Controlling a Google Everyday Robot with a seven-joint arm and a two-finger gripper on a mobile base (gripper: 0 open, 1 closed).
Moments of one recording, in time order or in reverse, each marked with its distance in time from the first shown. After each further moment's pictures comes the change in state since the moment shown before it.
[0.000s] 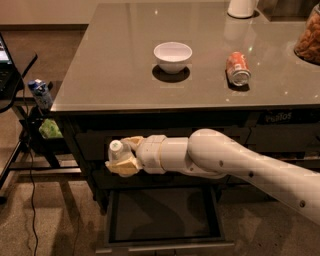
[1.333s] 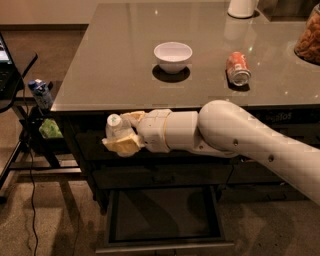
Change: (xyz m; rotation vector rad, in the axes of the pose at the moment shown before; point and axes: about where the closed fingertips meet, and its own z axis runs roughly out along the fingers) arm -0.080 -0.006 -0.039 0.026 -0.034 -0.062
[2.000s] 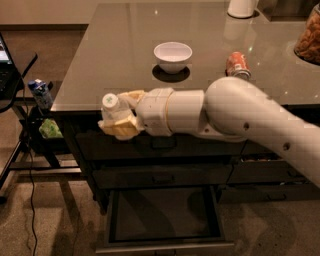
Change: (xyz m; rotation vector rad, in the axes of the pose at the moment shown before) arm -0.055 -0.003 -0.020 0.025 -0.027 -0.079
